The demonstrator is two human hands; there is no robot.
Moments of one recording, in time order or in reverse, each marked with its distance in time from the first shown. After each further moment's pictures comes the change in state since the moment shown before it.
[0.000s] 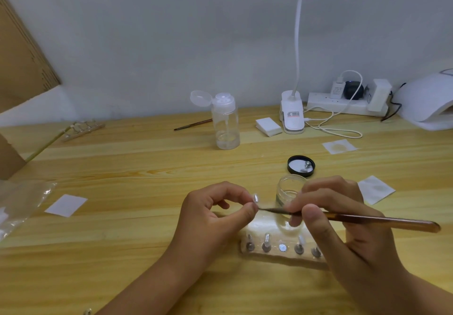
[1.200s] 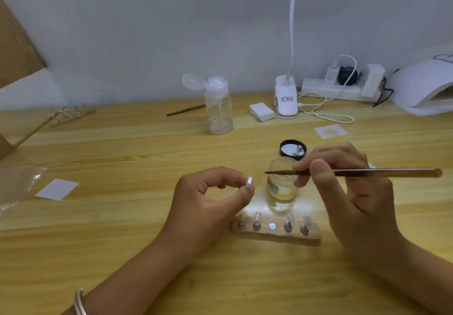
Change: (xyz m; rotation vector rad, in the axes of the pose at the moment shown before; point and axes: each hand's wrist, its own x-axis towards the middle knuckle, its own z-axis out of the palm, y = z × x) left_hand -0.006 0.008 0.002 -0.011 -0.032 0.040; right_hand 0.012 0.006 -0.012 -0.016 0.083 -0.002
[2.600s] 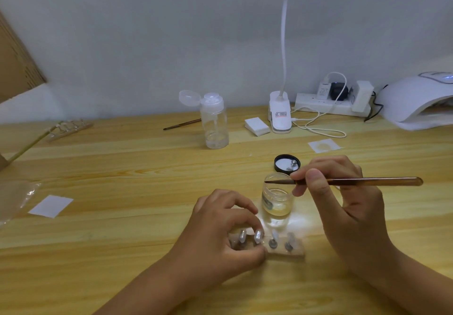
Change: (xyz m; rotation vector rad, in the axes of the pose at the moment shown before) left_hand -0.003 -0.008 0.008 0.512 -0.339 0.140; right_hand 0.006 0.010 -0.002 -0.036 0.043 0.058
